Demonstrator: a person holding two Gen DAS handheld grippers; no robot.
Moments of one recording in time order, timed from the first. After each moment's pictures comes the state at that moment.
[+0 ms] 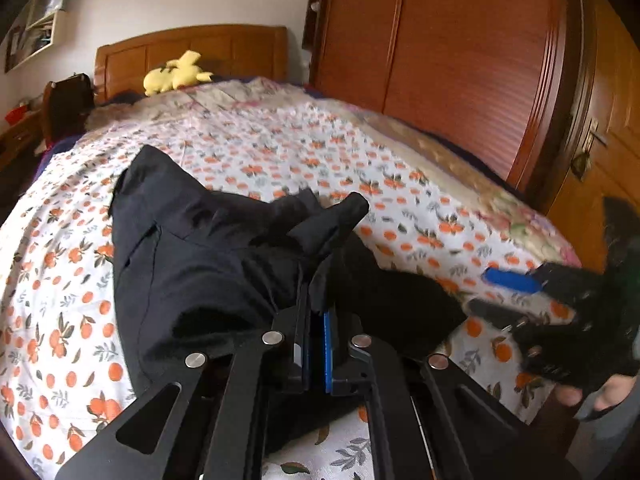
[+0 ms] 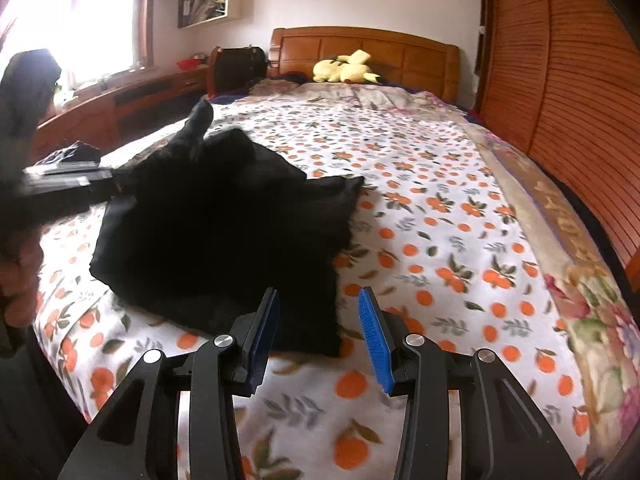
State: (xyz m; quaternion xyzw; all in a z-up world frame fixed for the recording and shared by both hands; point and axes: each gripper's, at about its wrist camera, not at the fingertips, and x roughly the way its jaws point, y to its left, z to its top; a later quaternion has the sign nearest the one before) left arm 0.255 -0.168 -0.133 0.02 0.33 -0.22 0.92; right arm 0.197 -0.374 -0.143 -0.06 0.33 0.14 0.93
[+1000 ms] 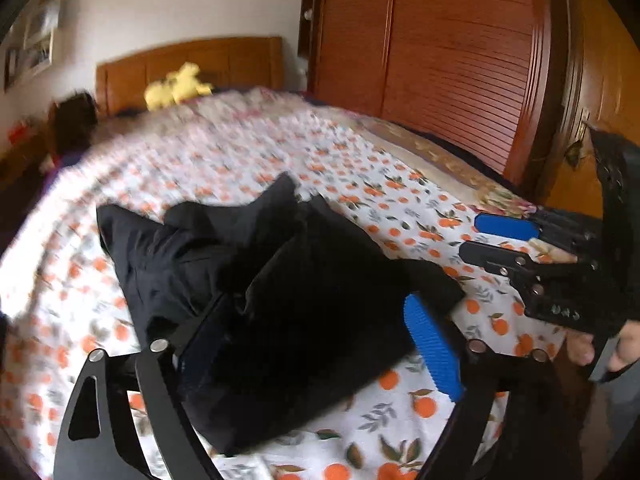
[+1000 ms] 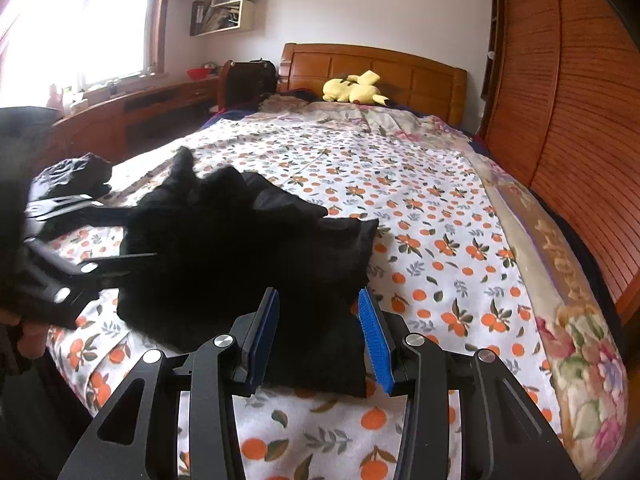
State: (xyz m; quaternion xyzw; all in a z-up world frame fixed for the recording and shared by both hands) left arm 0.220 -0.128 -0.104 0.05 0.31 -0.22 0.92; right arm 0.203 -0.338 -0.100 -0.08 0.30 0.16 0.94
